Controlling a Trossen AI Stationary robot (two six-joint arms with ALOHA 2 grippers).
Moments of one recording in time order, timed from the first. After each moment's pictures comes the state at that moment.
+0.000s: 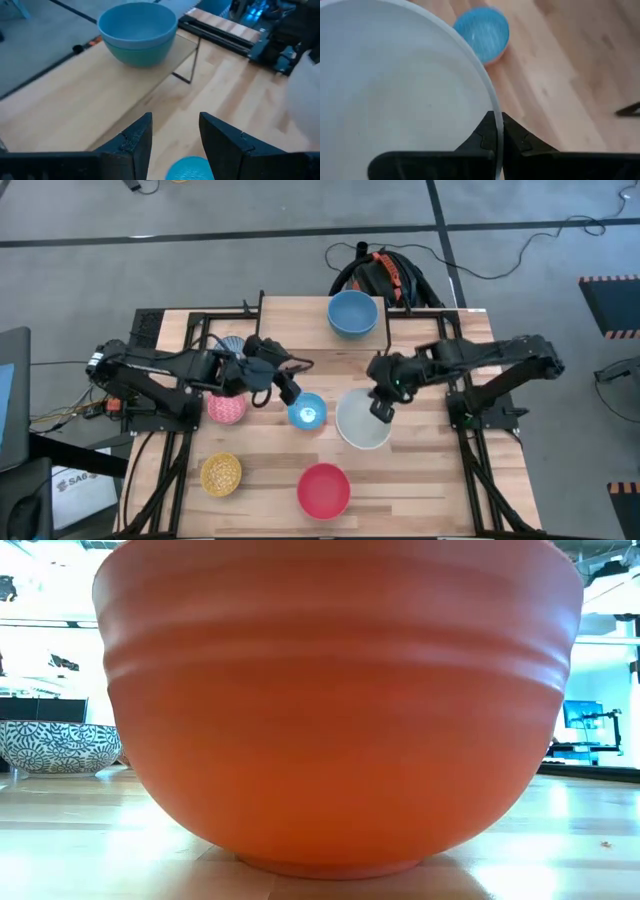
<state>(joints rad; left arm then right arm) -0.17 1.37 1.40 -0.66 -0.71 -0.49 0.13 1.39 1.48 -1.06 0.10 0.58</state>
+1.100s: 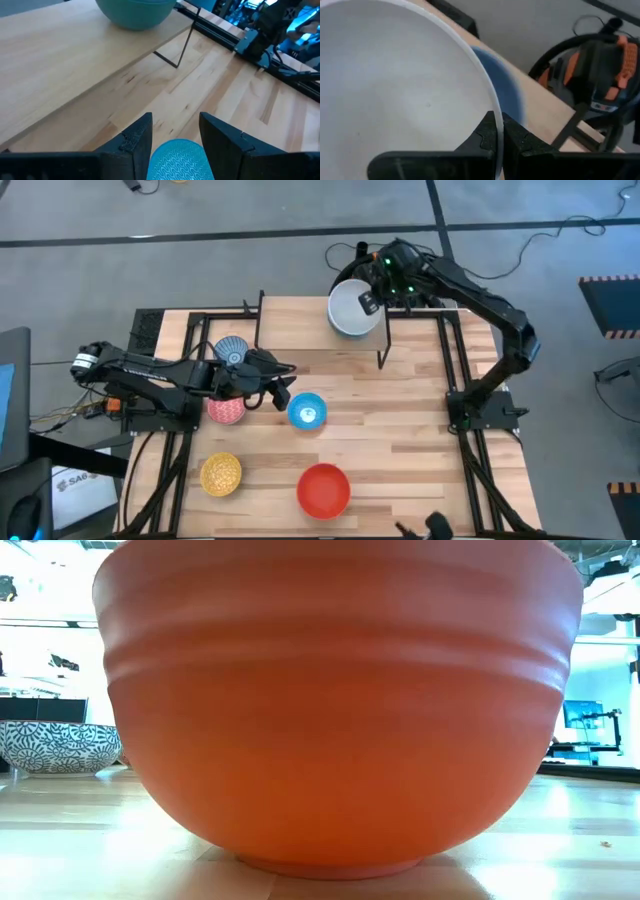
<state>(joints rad) -0.13 1.20 0.97 -0.29 -0.57 -0.59 -0.65 1.60 1.74 -1.00 0.07 0.25</state>
